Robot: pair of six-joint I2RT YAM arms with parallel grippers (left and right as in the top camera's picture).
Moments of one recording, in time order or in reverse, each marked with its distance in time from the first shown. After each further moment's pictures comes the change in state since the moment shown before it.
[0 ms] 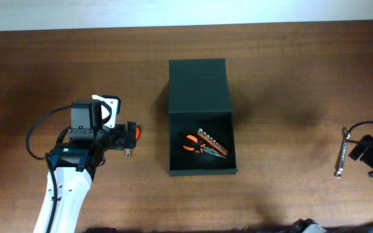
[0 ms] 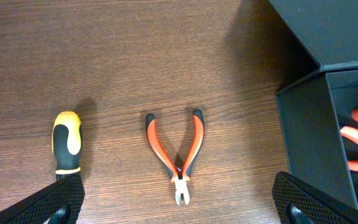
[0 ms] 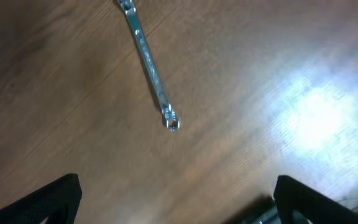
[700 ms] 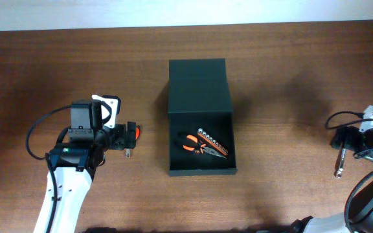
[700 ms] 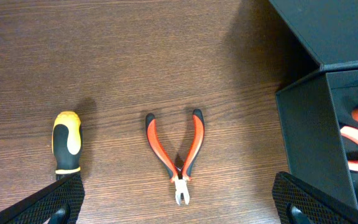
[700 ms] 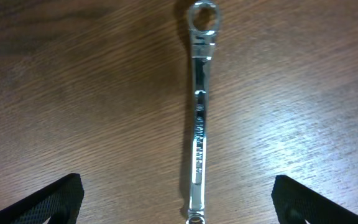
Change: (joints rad) left arm 0.000 0.000 0.000 0.000 0.000 0.000; right arm 0.155 0.319 -0.004 0.242 -0.008 -0.201
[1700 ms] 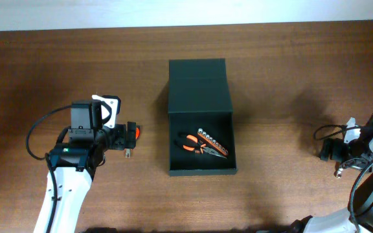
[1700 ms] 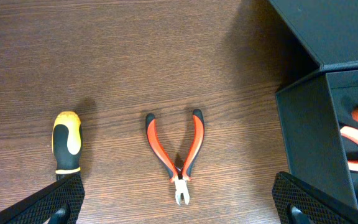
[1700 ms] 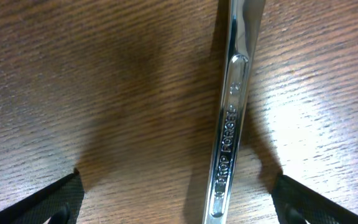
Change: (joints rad) left arm 0.000 0.000 0.000 0.000 0.000 0.000; right arm 0.010 0.063 -0.160 0.158 0.034 -0.052
